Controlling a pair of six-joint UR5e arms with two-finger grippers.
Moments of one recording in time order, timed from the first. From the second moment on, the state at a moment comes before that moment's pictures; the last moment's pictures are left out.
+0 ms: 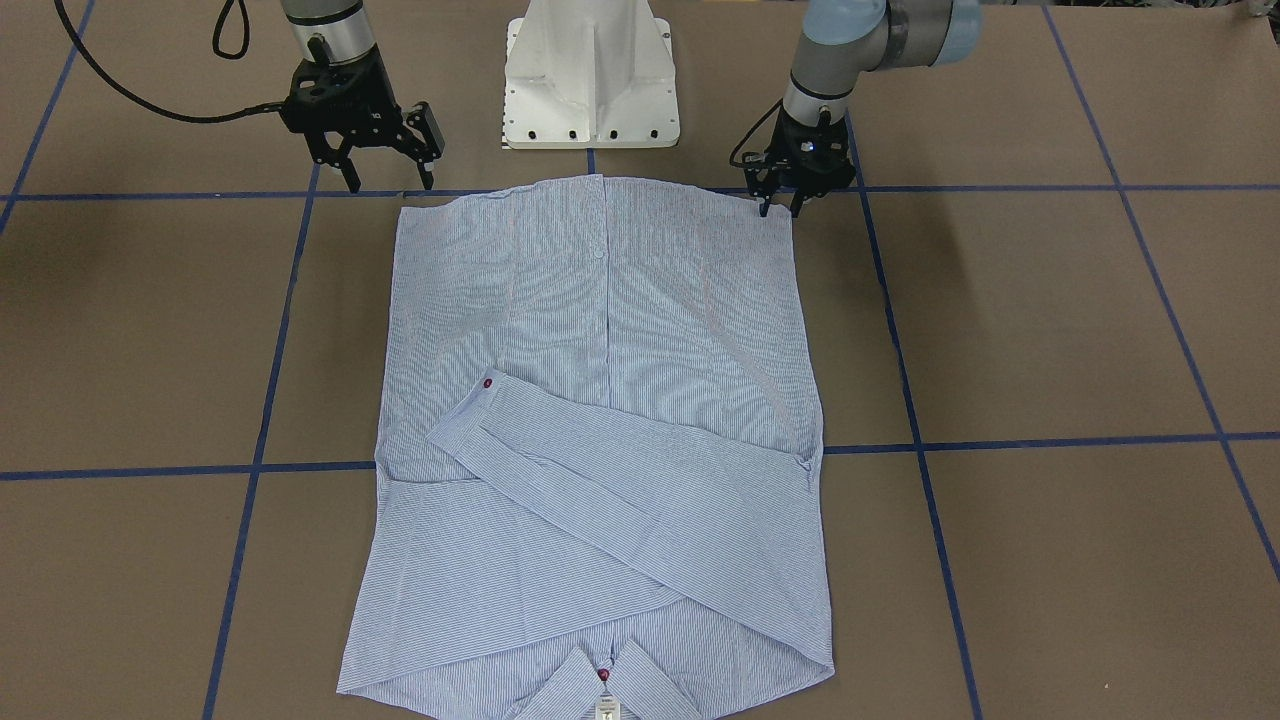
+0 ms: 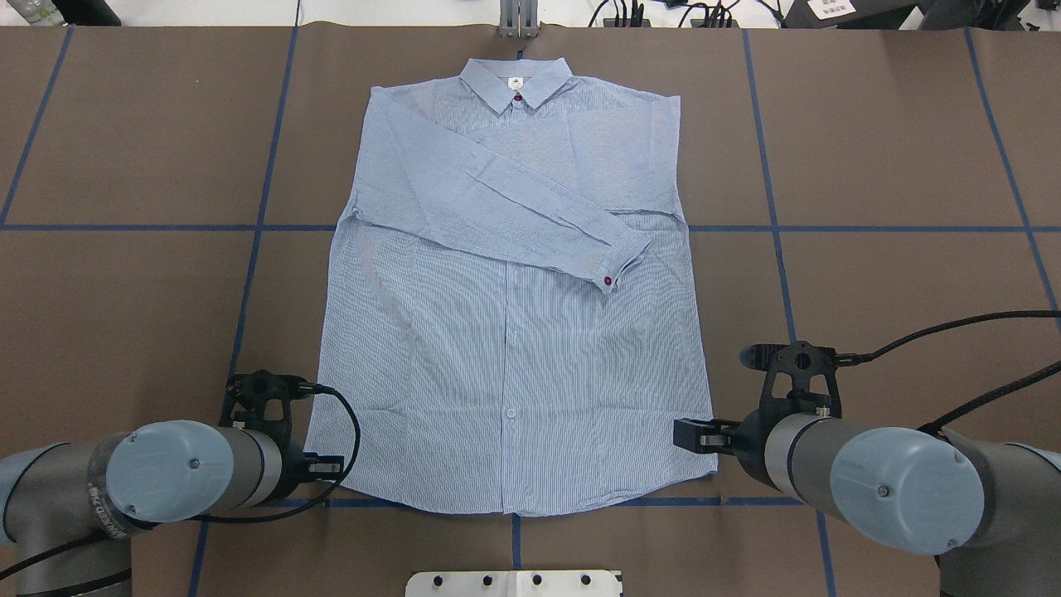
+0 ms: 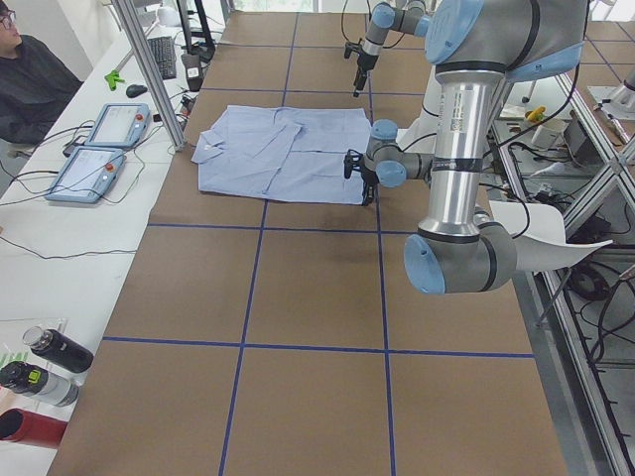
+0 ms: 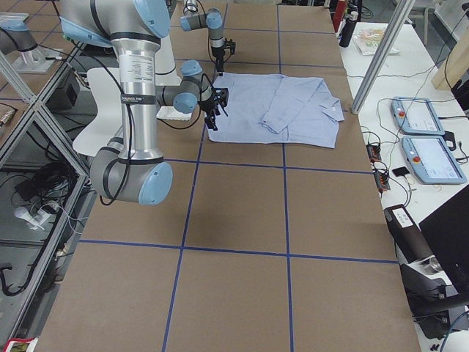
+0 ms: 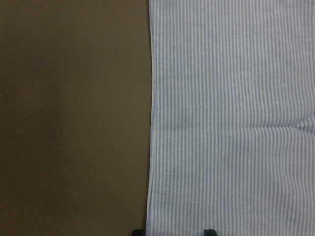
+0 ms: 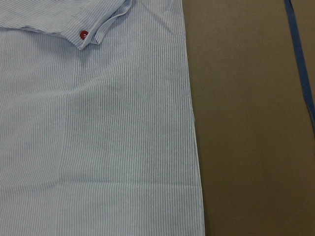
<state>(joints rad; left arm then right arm) -0.24 -1.68 -2.01 -1.85 -1.64 -1.38 0.22 -1.54 2.24 -1.40 1.46 1.47</state>
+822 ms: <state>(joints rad) -0.25 -1.69 -2.02 -1.85 -1.64 -1.39 0.22 -1.54 2.23 -1.40 1.46 1.47</state>
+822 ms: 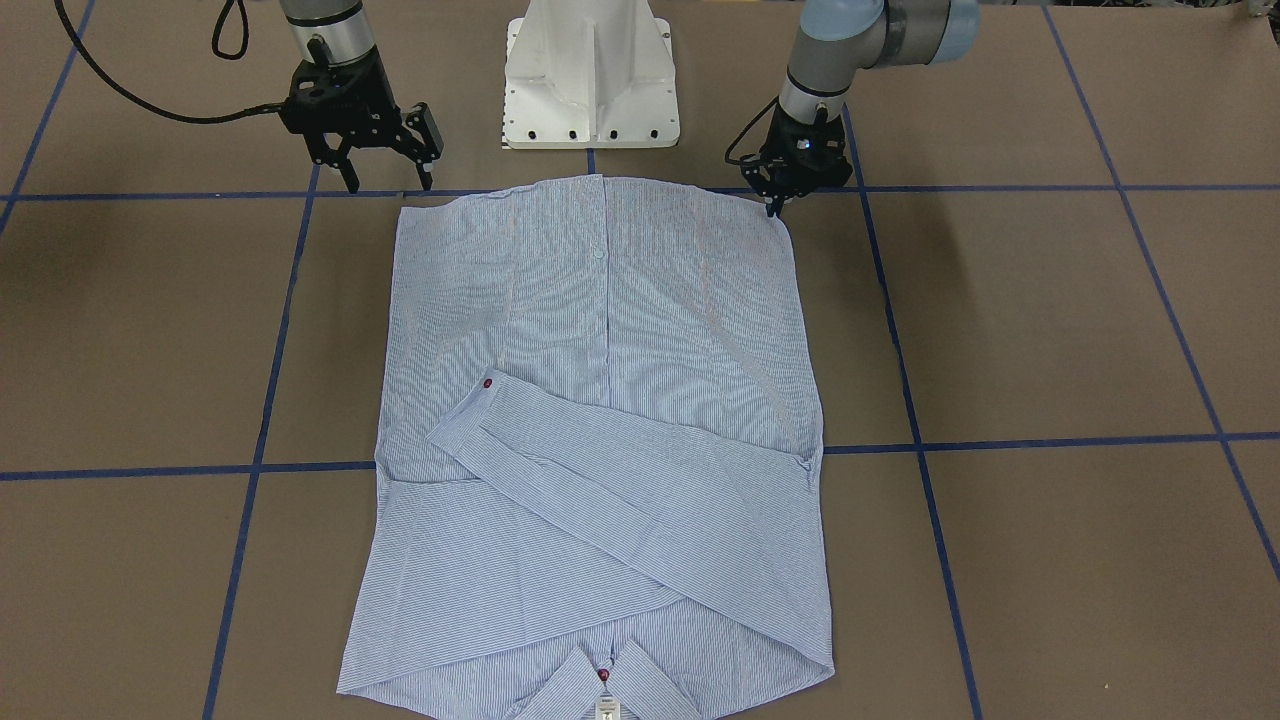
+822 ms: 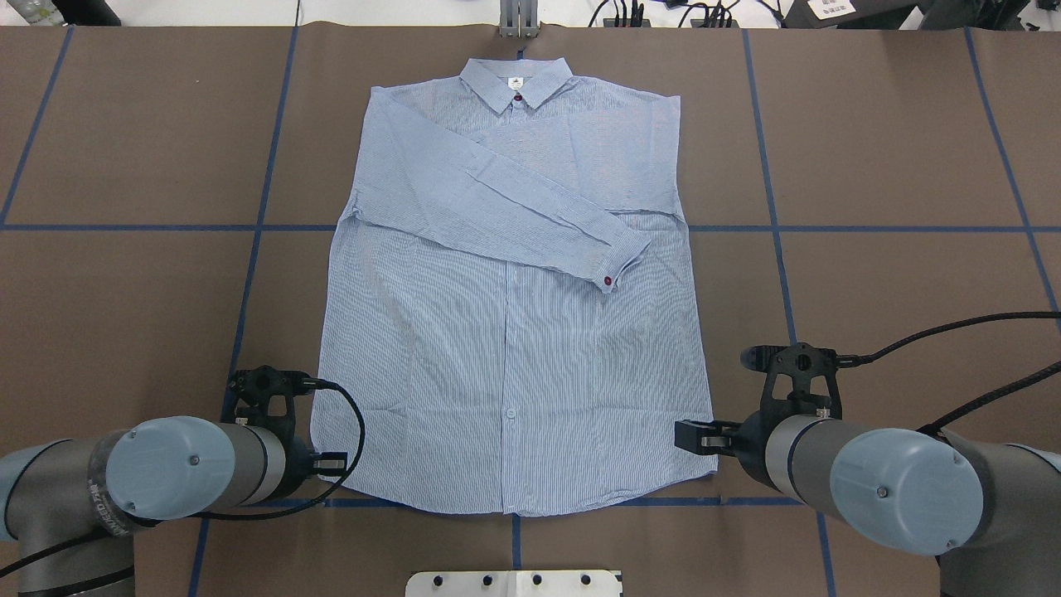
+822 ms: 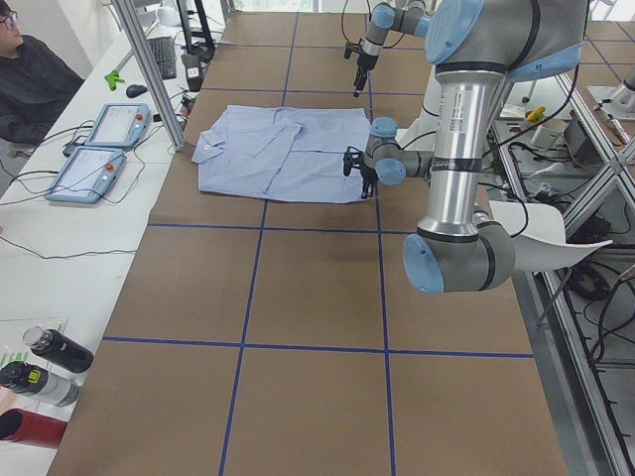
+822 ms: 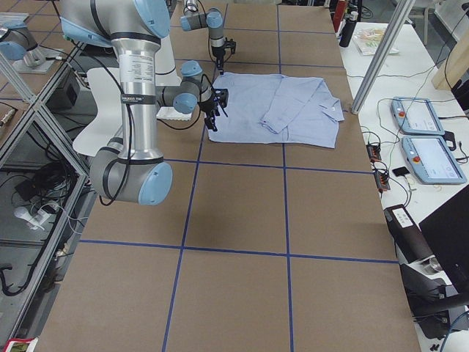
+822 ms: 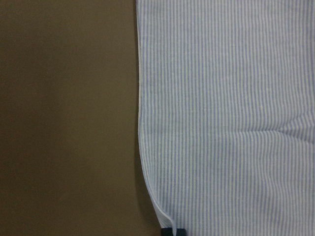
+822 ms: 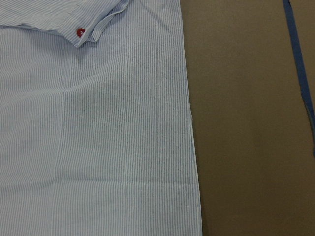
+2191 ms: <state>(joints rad) -0.25 -1.71 -2.06 -1.84 -1.64 -1.39 0.05 -1.59 2.10 -1.14 1.25 1.68</state>
